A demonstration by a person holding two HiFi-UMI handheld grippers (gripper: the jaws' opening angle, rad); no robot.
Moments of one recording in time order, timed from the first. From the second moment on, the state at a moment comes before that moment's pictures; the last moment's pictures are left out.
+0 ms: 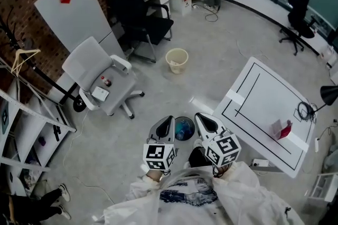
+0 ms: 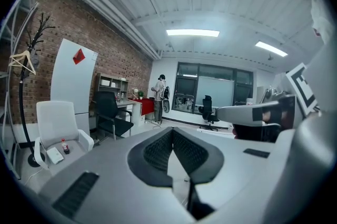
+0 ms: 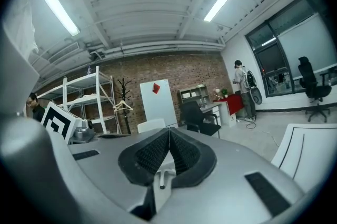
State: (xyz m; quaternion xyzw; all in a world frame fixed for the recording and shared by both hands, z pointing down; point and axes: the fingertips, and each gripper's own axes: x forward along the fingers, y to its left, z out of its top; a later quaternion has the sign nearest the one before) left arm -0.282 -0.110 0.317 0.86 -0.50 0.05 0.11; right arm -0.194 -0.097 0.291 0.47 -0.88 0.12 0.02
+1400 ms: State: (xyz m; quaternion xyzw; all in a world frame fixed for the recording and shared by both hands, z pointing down) left arm -0.008 -0.057 0.361 0.96 -0.24 0.13 0.11; right arm 0.041 -0.006 0.329 0.67 -0.72 0.19 -0.01
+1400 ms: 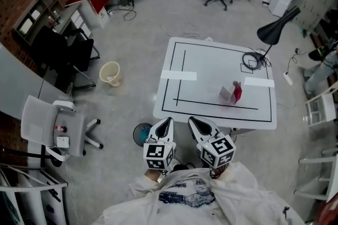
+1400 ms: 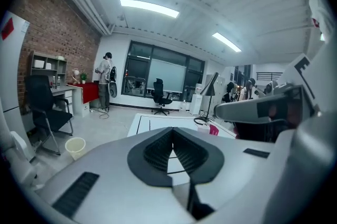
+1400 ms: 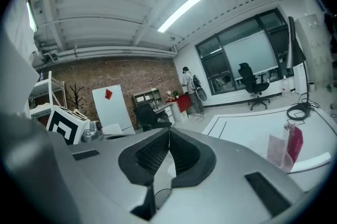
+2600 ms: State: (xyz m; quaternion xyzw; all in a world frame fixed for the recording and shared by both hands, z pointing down) left arm 0.286 0.099 0.358 0.97 -0.18 0.16 0.07; right arm 0.349 0.143 0.328 0.72 -0.67 0.18 -0.07
